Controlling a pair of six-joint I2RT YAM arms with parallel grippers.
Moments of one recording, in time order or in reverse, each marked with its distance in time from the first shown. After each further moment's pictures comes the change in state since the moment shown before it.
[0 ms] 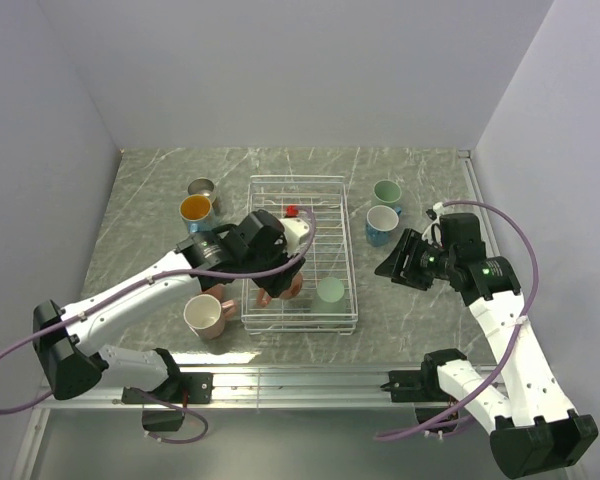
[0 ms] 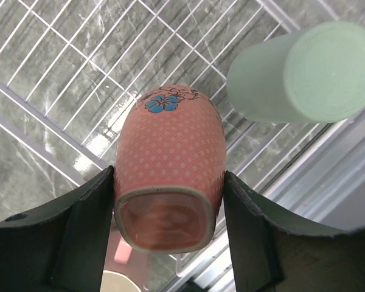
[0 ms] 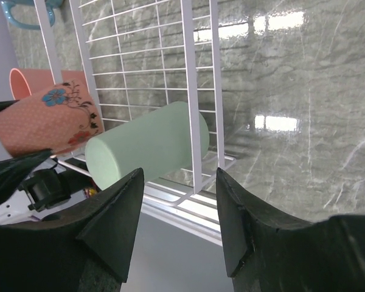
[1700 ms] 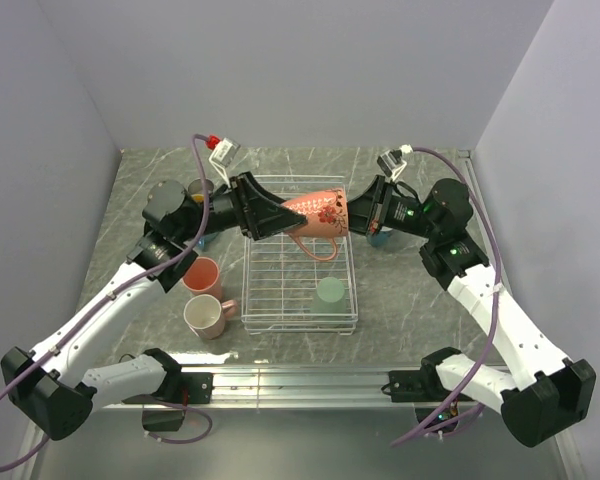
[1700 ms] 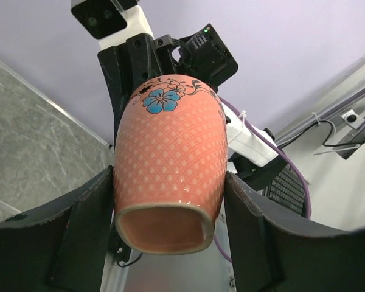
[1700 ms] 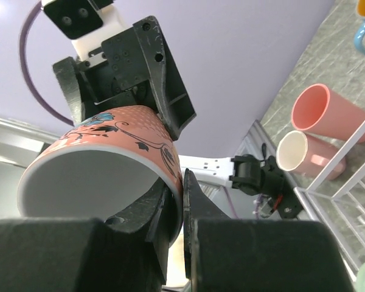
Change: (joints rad) left arm 0.320 -0.193 -0.180 1.120 0.772 -0.891; right arm 0.221 0.178 0.021 1.128 -0.489 0.679
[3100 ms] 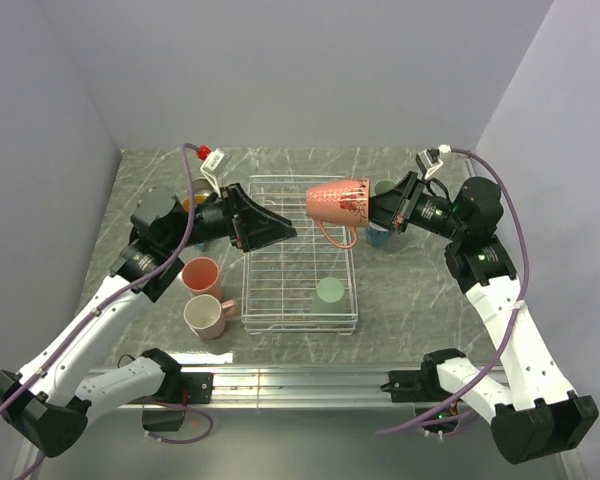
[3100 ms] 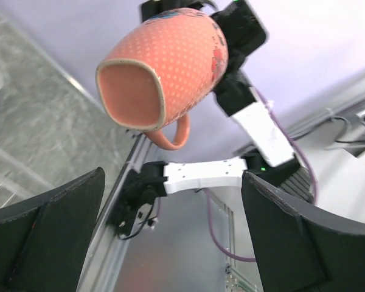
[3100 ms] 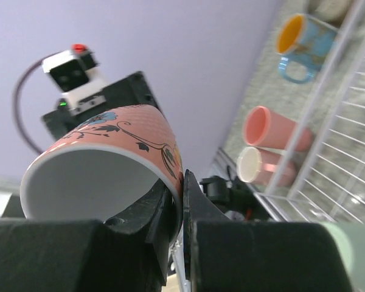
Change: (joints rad) left arm 0.039 -0.087 0.001 -0.250 -0.001 0.067; right arm -0.192 -0.093 0.051 -0.286 0.022 -0.111
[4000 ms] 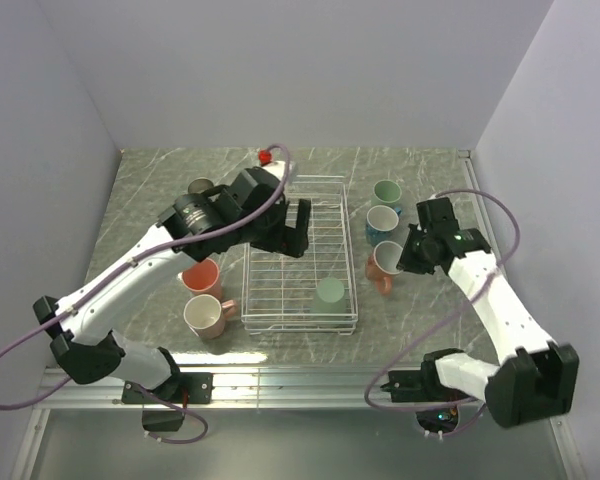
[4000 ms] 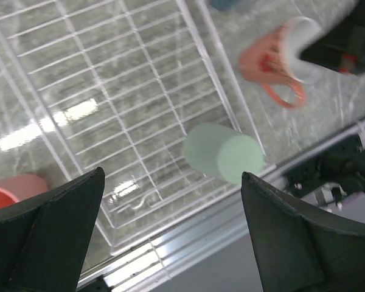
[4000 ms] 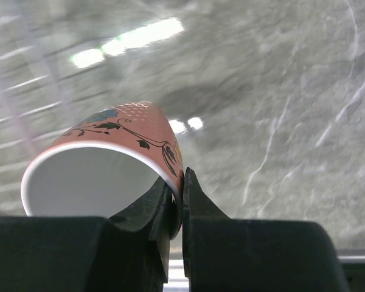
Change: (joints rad) left arm -0.396 0.431 0.674 -1.120 -0.914 0.397; right arm -0.009 0.225 -0.087 -0.740 0.887 -0.607
